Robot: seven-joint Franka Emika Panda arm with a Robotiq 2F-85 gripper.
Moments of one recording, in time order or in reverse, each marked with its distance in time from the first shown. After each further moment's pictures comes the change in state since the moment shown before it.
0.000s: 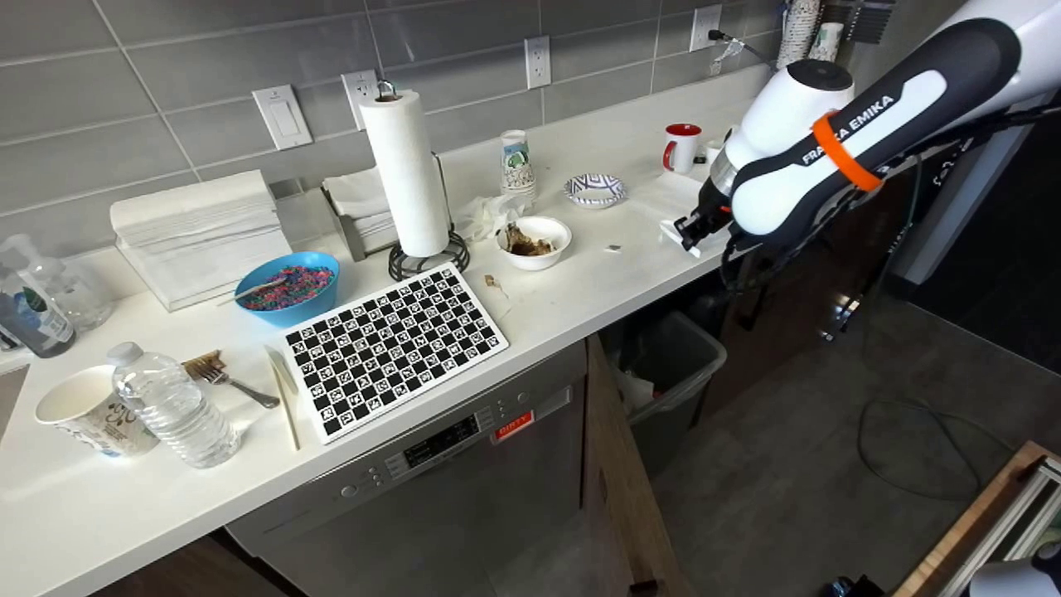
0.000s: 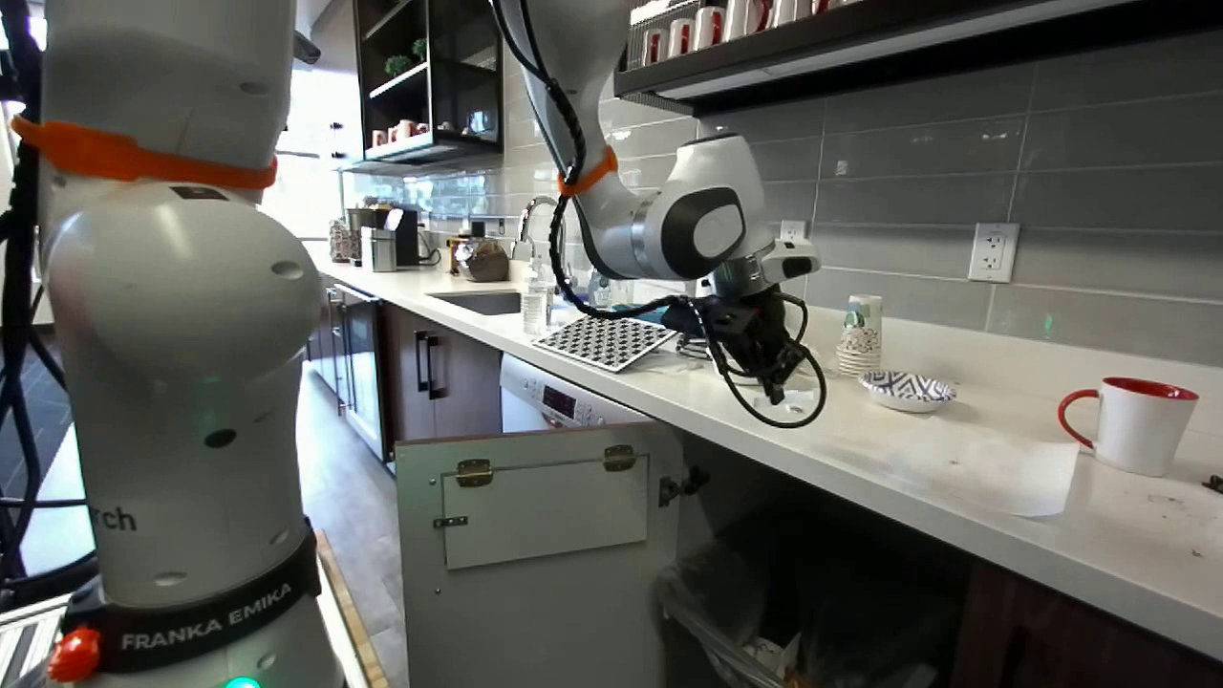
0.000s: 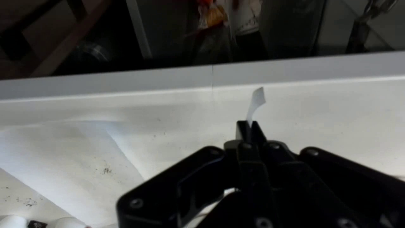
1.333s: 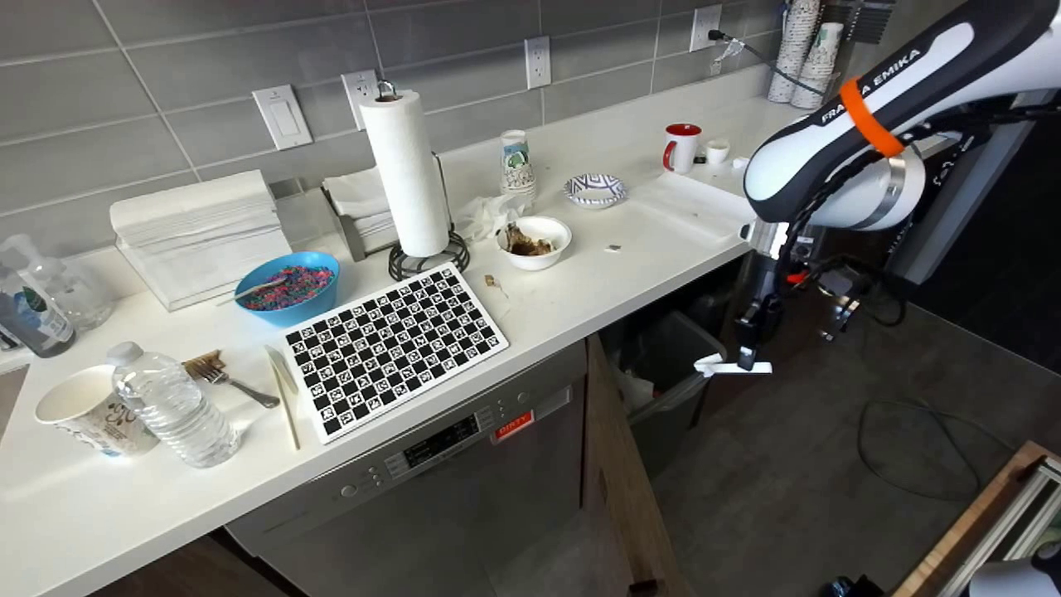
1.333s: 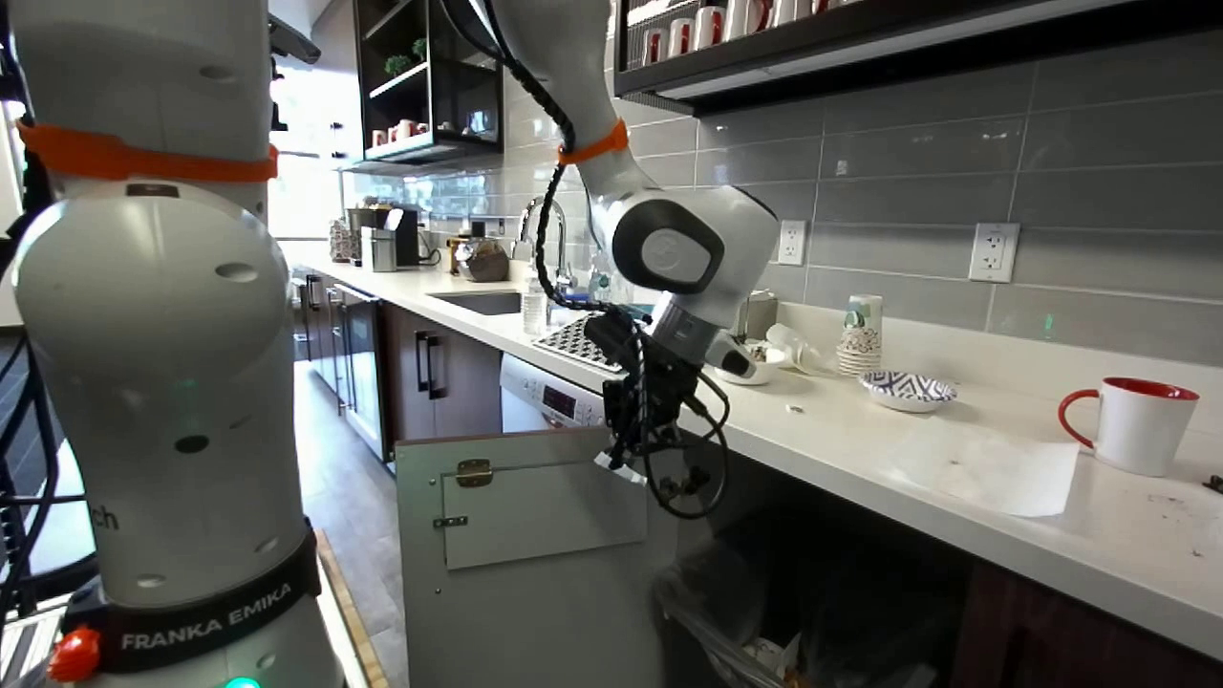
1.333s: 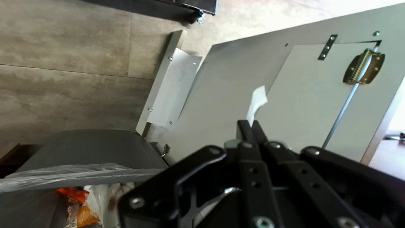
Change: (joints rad) arm -0.181 -0.080 0.178 -0.122 0.494 -0.698 -0.650
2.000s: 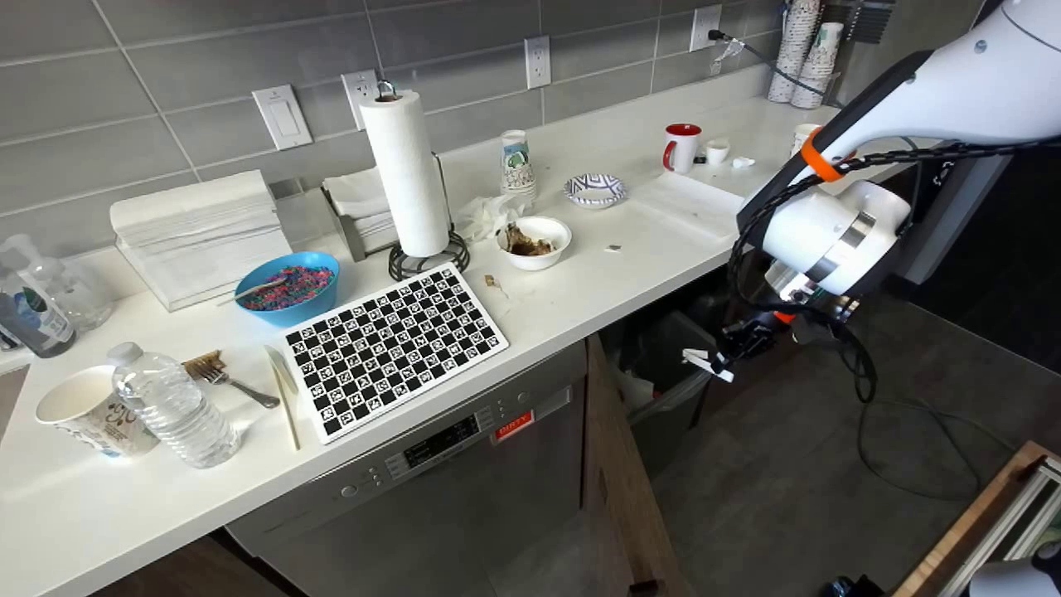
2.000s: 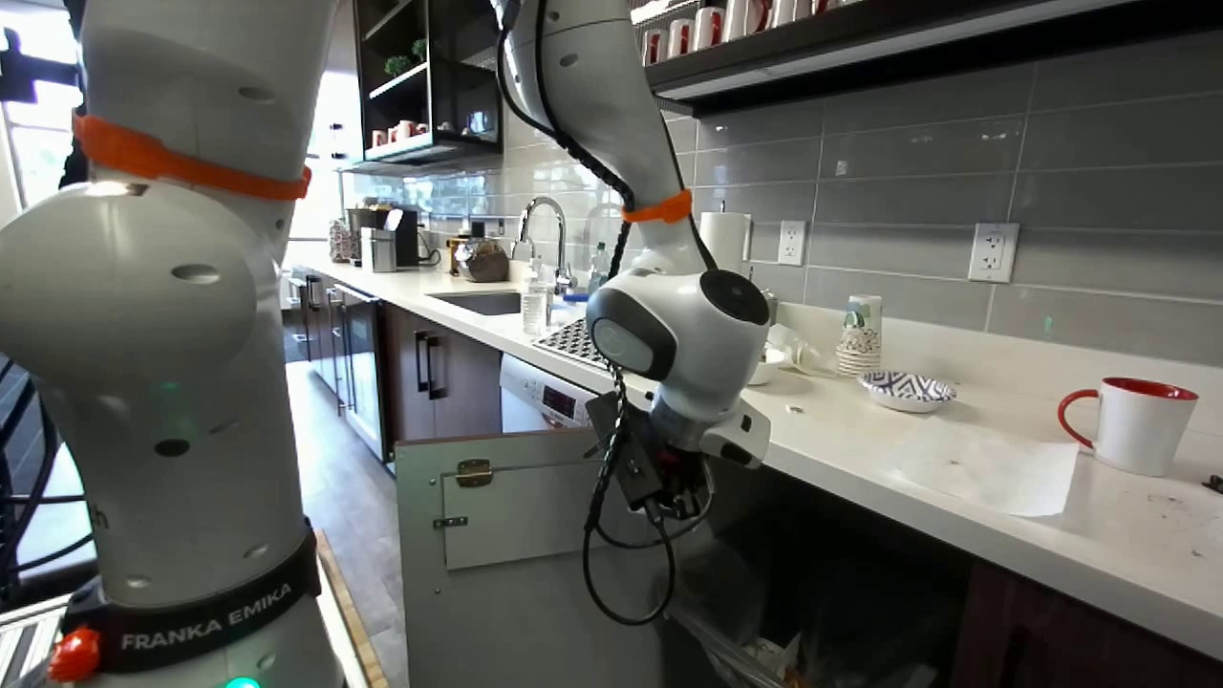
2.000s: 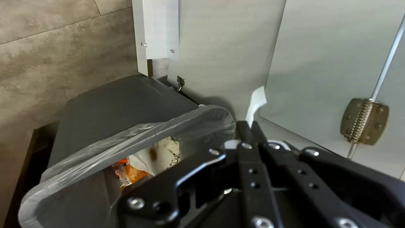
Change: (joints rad) arm -0.120 0.198 0.121 -0.028 0.748 0.390 -0.354
